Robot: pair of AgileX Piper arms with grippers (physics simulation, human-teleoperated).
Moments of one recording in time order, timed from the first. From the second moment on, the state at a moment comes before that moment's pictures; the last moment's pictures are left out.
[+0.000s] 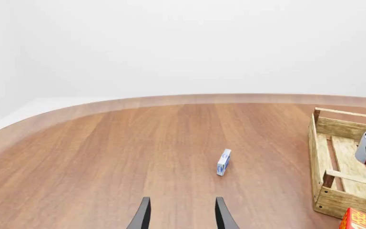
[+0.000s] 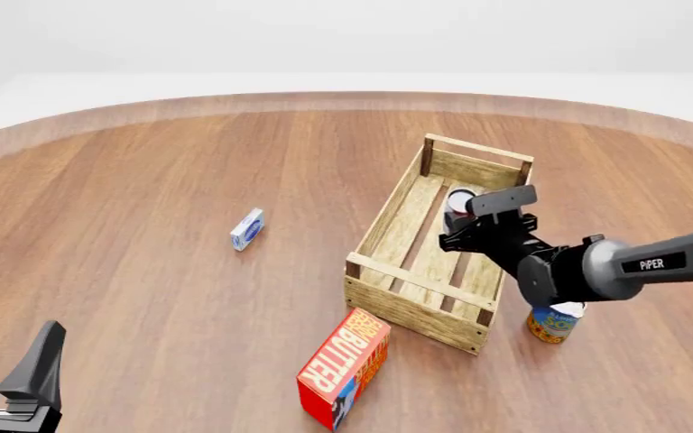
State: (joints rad) left arm 0.00 0.01 0.00 0.00 0.00; right arm 0.22 1.89 -0.85 -0.57 -0.08
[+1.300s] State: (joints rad) left arm 0.00 0.01 0.00 0.00 0.00; right arm 0.21 1.98 -0.90 -0.61 -0.05
